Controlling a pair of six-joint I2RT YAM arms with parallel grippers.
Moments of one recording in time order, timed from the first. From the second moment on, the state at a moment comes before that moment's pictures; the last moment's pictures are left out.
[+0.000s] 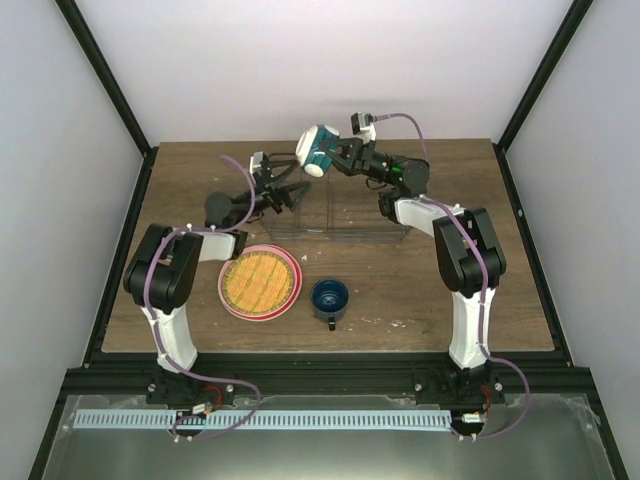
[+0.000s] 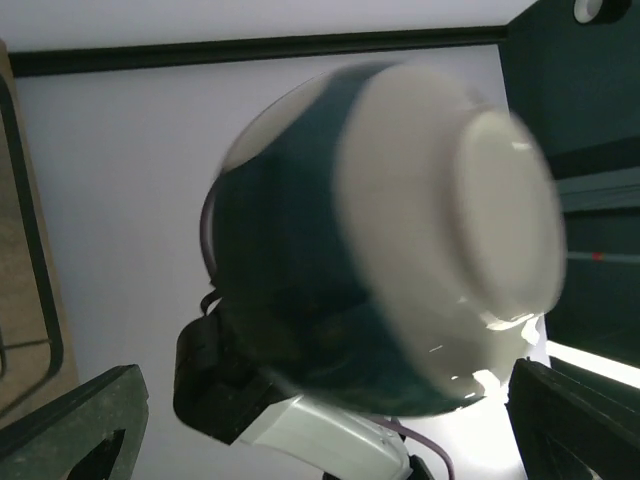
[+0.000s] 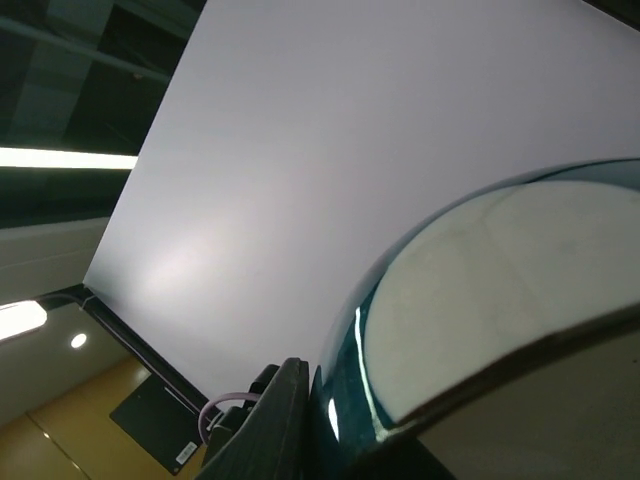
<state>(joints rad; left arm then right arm) -0.29 1.90 0.93 1.49 0.81 -1.89 0.37 2.04 1.36 1.53 -0.98 1.77</state>
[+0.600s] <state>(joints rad) -0.31 1.85 0.90 1.49 0.58 -2.04 0.37 2.07 1.32 1.54 -0.93 1.56</state>
